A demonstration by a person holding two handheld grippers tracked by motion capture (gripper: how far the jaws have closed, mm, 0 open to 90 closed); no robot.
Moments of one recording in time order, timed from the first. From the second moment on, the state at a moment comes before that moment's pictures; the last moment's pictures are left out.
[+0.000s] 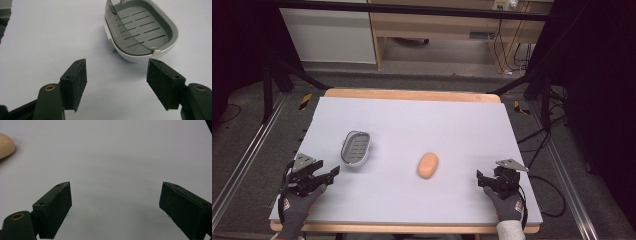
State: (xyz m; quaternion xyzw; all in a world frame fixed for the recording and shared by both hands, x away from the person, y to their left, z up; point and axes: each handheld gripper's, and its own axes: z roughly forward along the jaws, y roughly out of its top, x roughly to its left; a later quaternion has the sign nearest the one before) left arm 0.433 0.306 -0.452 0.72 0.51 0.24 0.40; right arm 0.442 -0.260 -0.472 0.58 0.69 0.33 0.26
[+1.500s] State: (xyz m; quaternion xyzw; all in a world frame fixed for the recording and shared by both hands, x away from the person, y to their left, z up) left arm 0.435 0.243 -0.406 0.72 0.47 0.23 0.46; right arm 0.439 -0.257 -0.470 0.59 0.69 0.33 0.28
